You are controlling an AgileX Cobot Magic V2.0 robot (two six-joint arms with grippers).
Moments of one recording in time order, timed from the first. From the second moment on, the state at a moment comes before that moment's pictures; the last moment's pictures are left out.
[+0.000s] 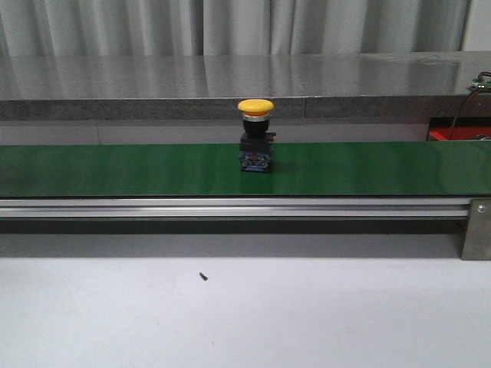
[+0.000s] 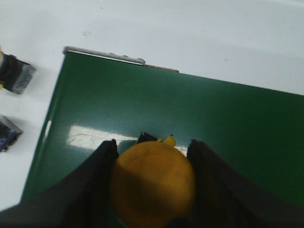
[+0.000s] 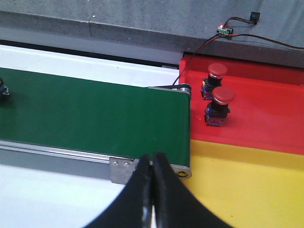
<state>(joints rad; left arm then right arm) 0.16 1.65 -1.28 -0.06 0.71 -0.02 -0.18 0.46 -0.50 0.40 0.51 -0.47</state>
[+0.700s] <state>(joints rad) 0.14 1.67 -1.28 -0.09 0.69 0.00 -0.18 0.46 -0.50 0.40 0.51 -0.47</state>
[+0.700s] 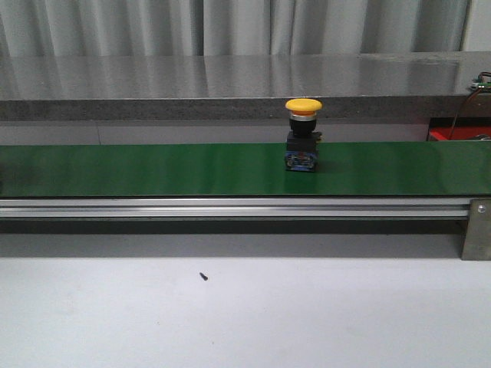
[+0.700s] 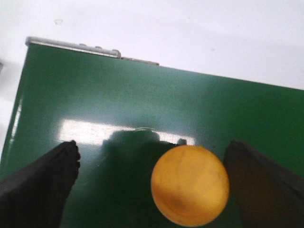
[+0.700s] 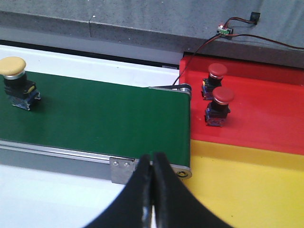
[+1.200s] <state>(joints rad) 0.14 1.18 -1.16 -0.31 0.69 0.21 -0.18 0.46 -0.50 0.40 0.51 -0.47</state>
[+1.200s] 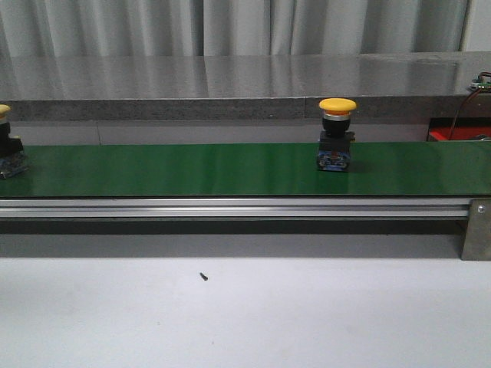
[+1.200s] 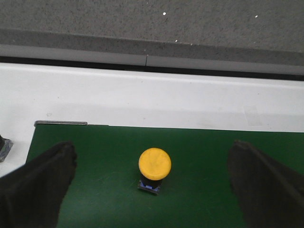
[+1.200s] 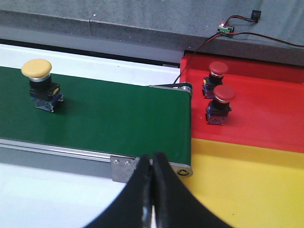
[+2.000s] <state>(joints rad) 0.14 0.51 -0.58 -0.32 0.54 0.23 -0.18 0.83 -0.72 0.40 0.64 -0.47</state>
